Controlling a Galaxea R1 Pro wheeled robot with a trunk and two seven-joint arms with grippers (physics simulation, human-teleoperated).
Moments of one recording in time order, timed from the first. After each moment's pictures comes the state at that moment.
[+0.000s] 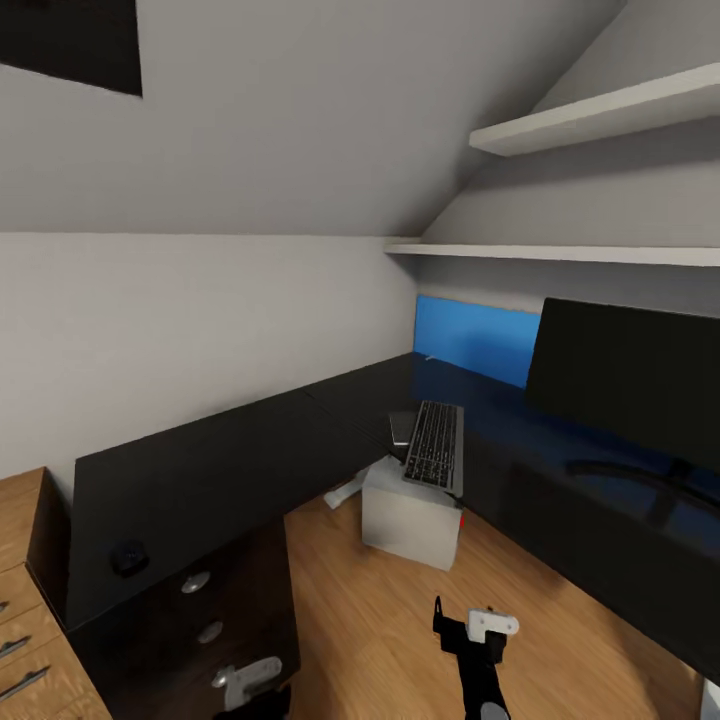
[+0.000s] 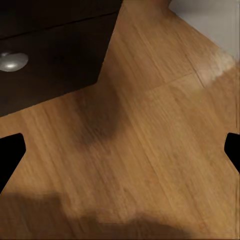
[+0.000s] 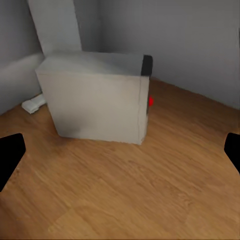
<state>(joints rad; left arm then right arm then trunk) -0.13 0.00 -0.30 -0.84 0.57 0.13 0.24 -0.36 0.13 0.00 -0.42 0.02 -0.51 -0.25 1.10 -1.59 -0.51</state>
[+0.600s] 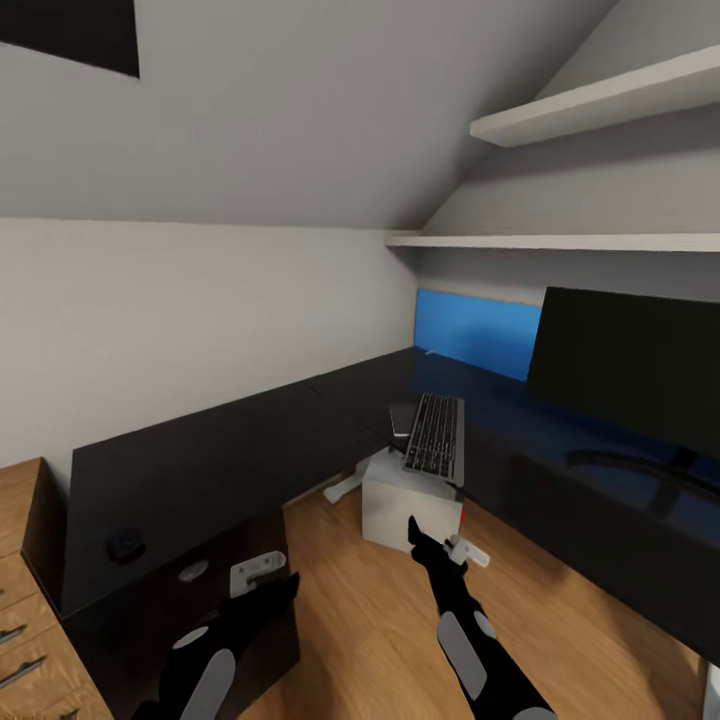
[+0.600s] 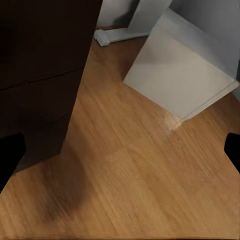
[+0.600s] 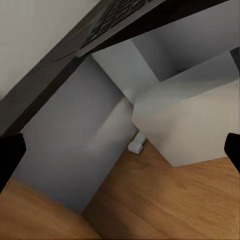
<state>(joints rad) -0.13 0.00 -0.24 -1.45 0.57 0.48 0.38 -0.46 0.17 0.00 -0.64 -0.53 -0.31 0.09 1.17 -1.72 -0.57</state>
